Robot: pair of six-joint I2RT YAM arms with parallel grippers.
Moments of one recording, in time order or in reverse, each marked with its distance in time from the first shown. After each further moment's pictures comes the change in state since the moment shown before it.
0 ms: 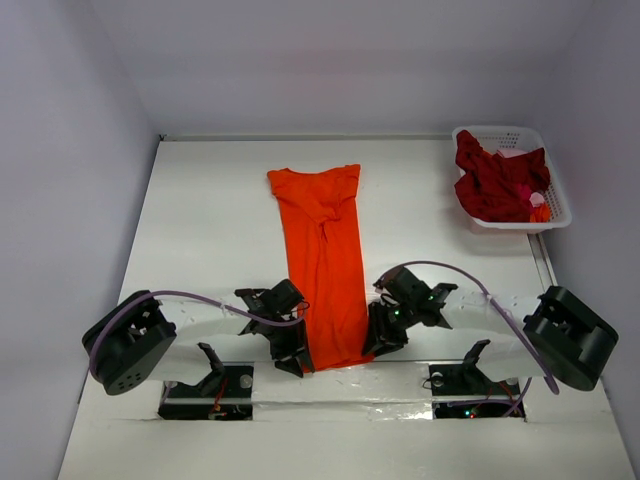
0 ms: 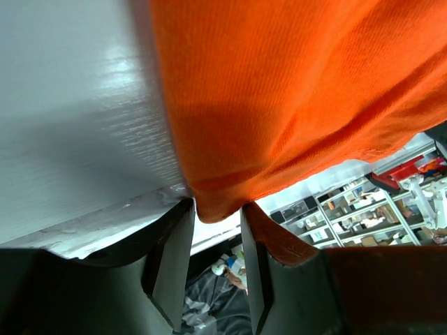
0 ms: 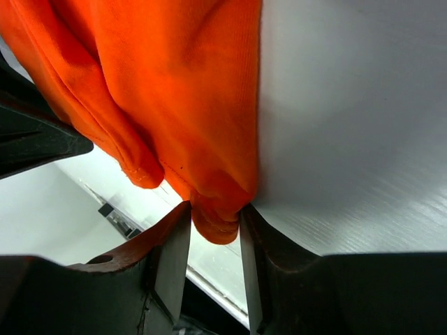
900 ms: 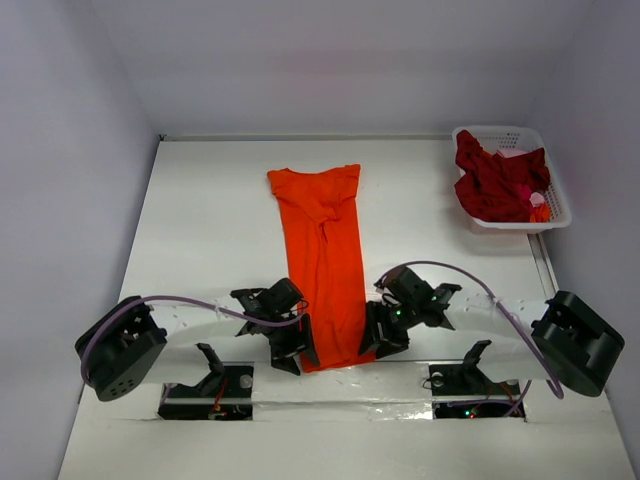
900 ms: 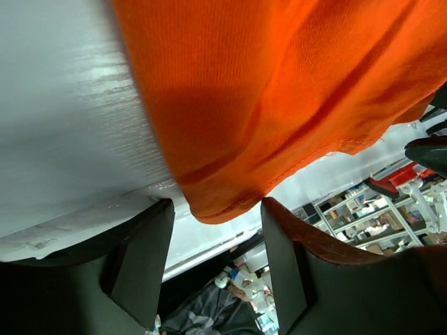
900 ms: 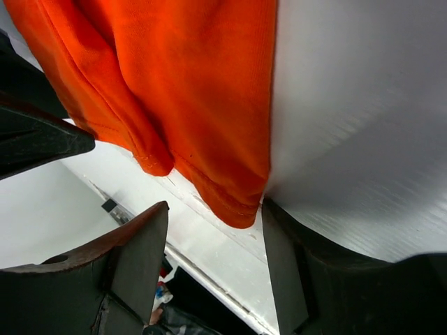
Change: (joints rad) left arm -0.006 -0.054 0.002 0.001 -0.035 -0.003; right arm 0.000 -0.044 0.000 -0.034 -0.006 0.000
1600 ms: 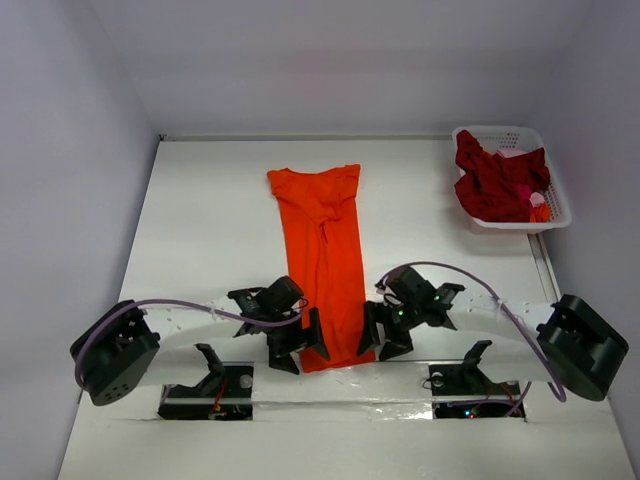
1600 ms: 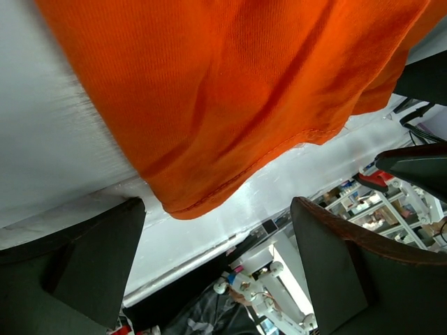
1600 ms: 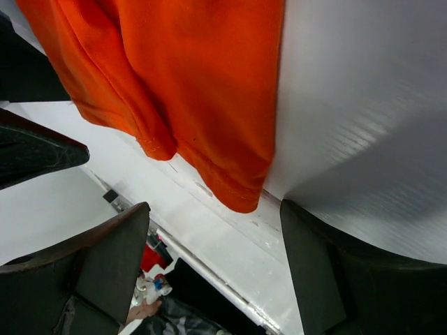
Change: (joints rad) left arm -0.005 -0.035 0.006 0.029 0.002 -0.015; right arm -0.011 -0.034 0.001 -0.042 0.001 -0.021
